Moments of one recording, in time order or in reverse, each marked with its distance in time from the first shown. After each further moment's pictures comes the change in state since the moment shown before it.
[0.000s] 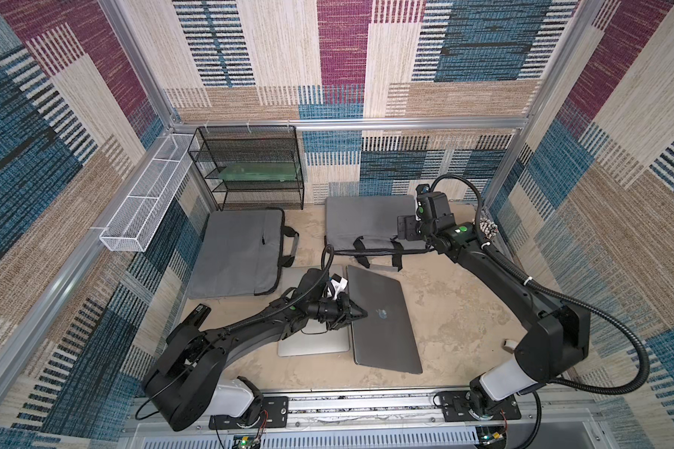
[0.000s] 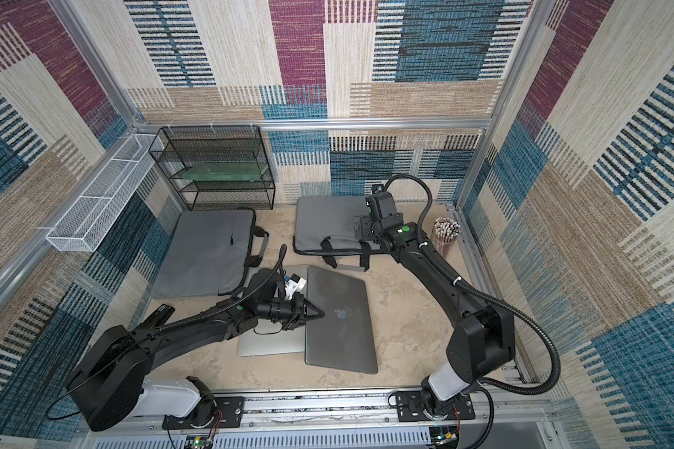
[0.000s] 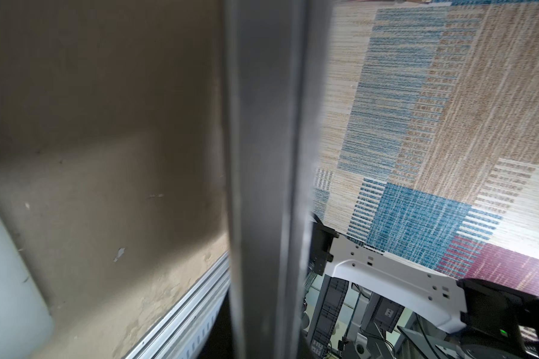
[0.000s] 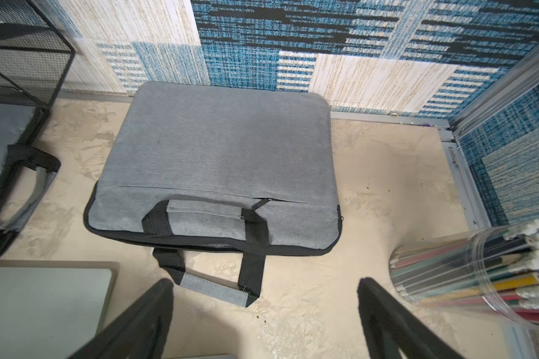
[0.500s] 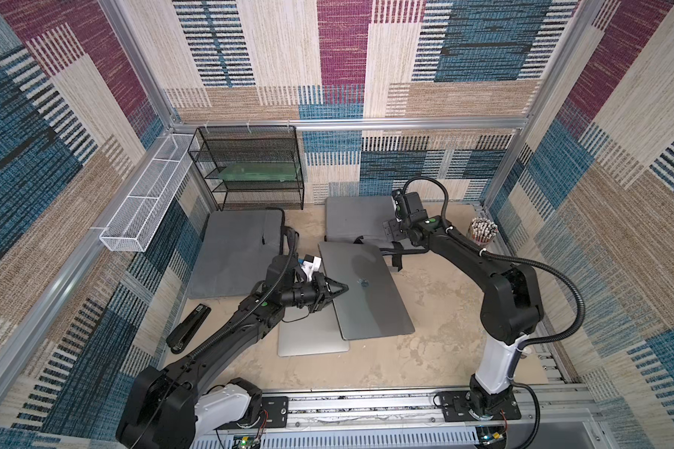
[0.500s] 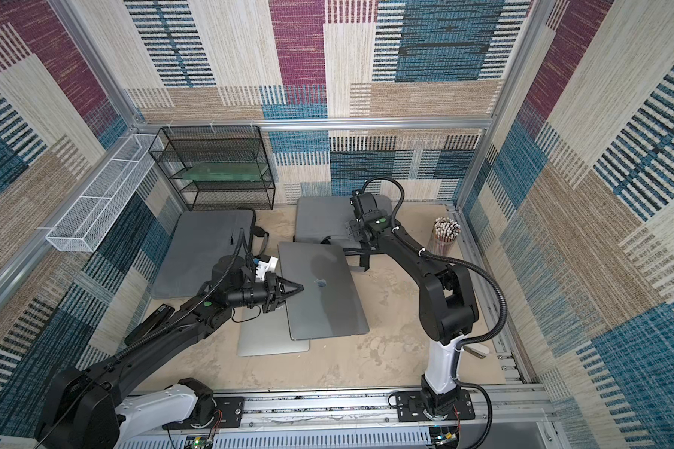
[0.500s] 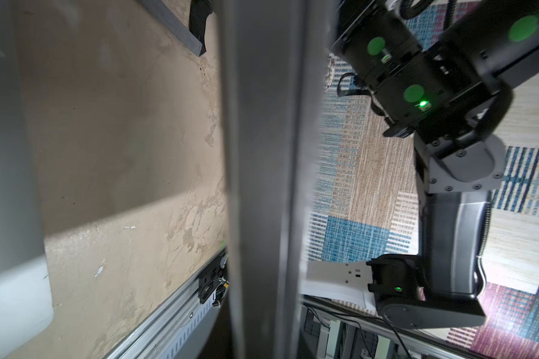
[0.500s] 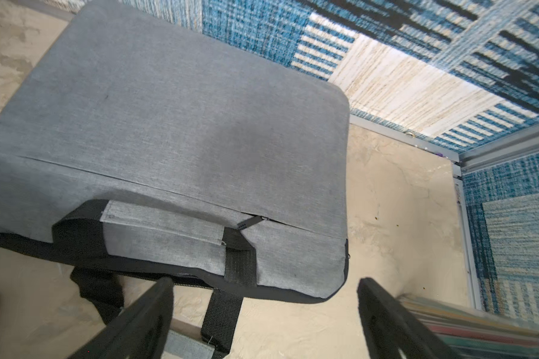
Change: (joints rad) left arm 0.181 -0.222 0.042 -0.086 0.038 -0.020; right arm 0.001 0.301 0.163 0.056 0.074 -0.197
